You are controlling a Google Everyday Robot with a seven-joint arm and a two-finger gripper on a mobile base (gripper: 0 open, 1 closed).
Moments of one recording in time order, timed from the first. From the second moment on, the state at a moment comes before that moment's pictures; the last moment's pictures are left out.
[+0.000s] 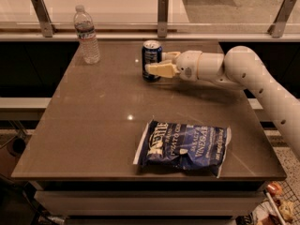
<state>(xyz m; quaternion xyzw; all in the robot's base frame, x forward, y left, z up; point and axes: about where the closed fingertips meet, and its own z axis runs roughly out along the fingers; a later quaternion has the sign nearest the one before) 0.711 -0.034 0.859 -0.39 0.67 0.33 0.54</state>
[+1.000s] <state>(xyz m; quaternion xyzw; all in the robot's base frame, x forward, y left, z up) 0.710 -0.027 0.859 -0.39 0.66 0.34 0.54</state>
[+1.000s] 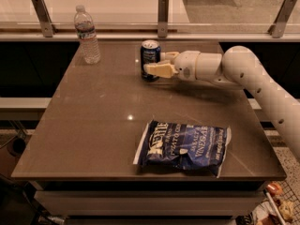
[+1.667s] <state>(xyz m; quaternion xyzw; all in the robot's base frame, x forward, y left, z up) 0.709 -0.022 0.858 -0.40 0.66 0.34 0.54</state>
